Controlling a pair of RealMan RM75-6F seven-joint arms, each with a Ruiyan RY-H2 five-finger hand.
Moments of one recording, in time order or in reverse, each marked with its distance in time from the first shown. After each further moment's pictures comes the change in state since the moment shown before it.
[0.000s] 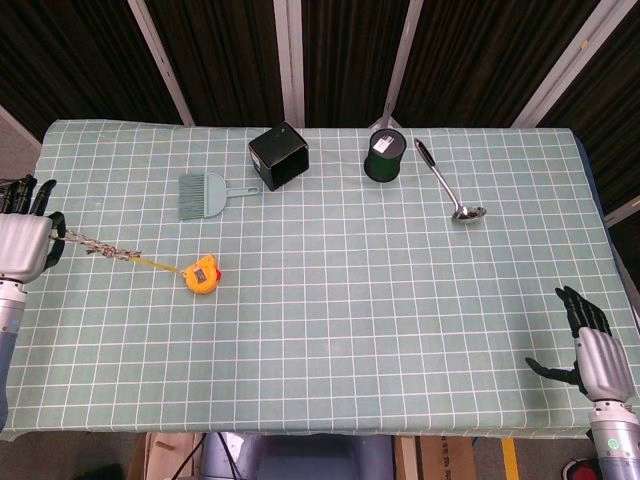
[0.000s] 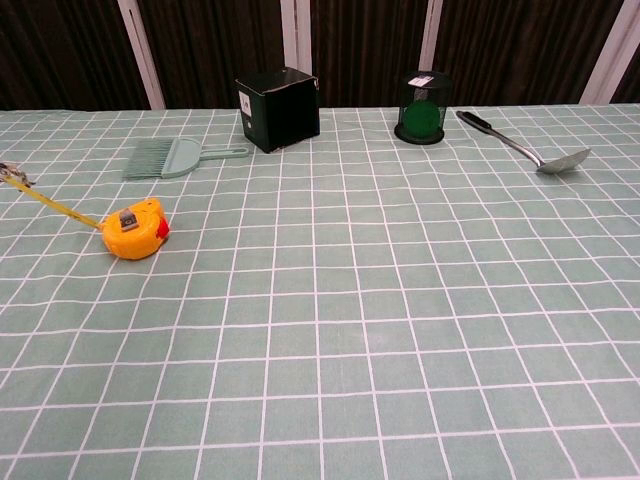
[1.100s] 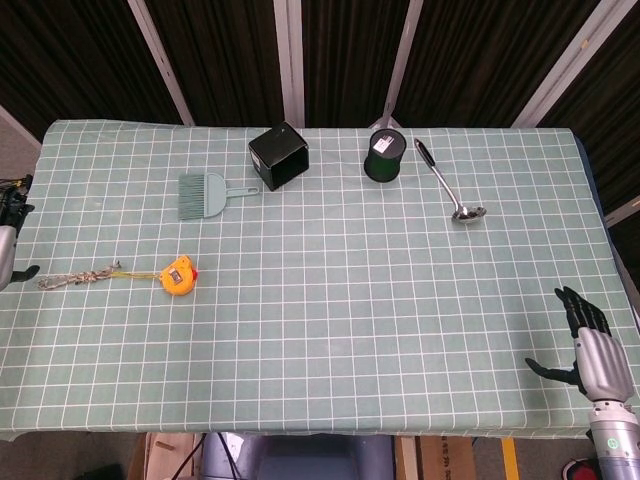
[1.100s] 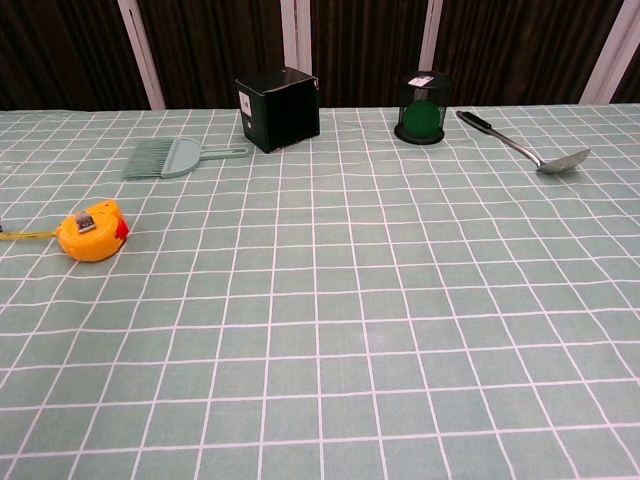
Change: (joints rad) left arm 0.090 0.030 -0.031 0.016 -0.023 -0.017 -0.043; right arm 0.001 0.001 -0.001 -0.001 0.003 -0.003 -0.008
